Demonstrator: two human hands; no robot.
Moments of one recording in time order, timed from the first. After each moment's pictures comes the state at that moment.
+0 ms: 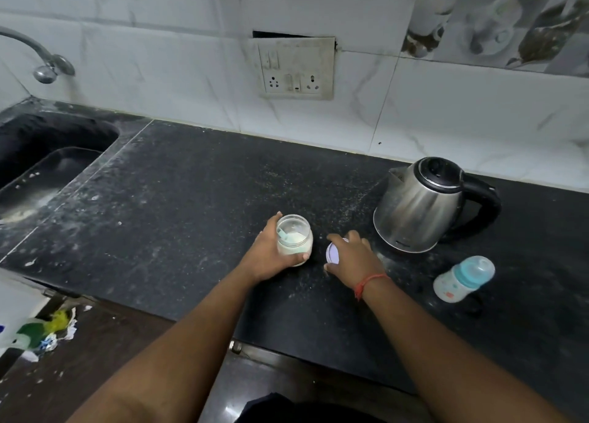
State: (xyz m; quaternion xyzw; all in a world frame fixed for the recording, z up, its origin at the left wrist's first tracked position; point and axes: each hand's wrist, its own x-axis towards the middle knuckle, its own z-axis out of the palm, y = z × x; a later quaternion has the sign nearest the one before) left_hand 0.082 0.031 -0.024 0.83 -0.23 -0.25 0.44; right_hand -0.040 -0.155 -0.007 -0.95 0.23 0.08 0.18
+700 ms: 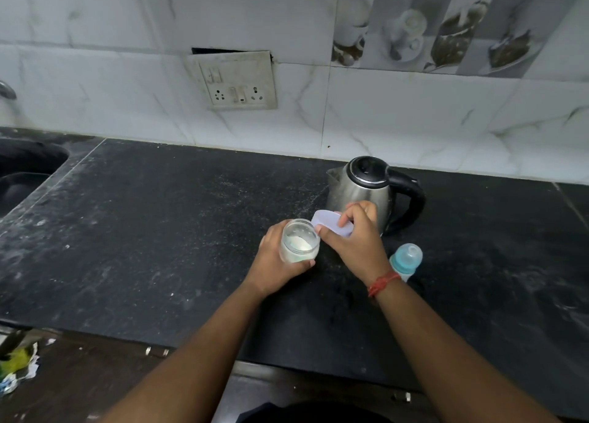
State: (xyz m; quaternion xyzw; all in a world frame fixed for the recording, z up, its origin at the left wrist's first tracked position) left_hand -0.001 -0.057 0.000 0.79 -0.32 -0.14 0.51; right_hand -0.110 -0.214 0.068 -0.82 0.25 -0.26 0.44
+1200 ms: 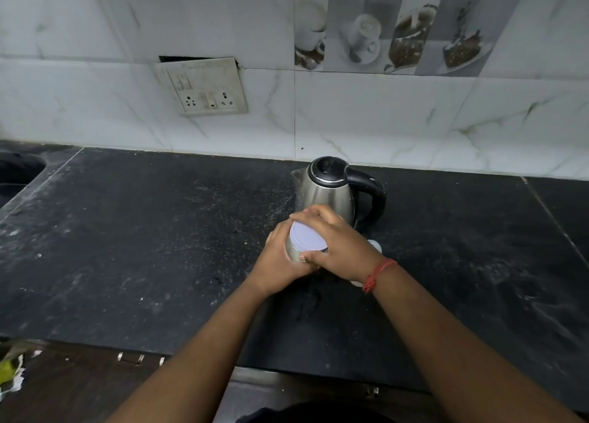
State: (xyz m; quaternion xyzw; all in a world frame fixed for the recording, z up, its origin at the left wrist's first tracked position) left_hand -0.053 -0.120 0.027 0.77 -0.34 -0.18 0.51; right_hand -0.149 -0.268 0.080 -0.94 0.02 -0.10 0.32
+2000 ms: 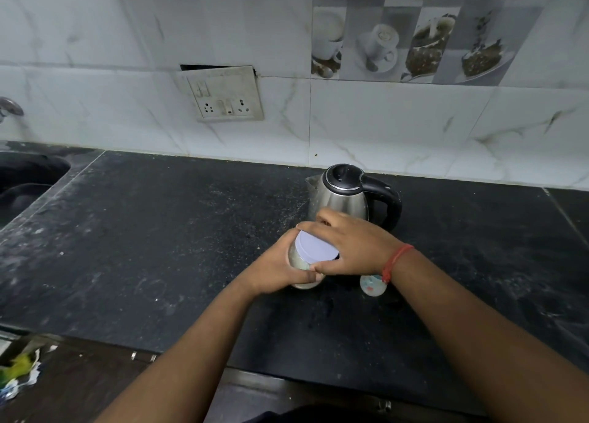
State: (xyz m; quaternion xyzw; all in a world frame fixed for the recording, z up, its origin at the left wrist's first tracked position) left_hand -0.034 -0.095 0.055 0.73 -0.37 -0.31 0.48; right_hand -0.132 -0.283 0.106 -0.99 -0.08 -0.02 0.12
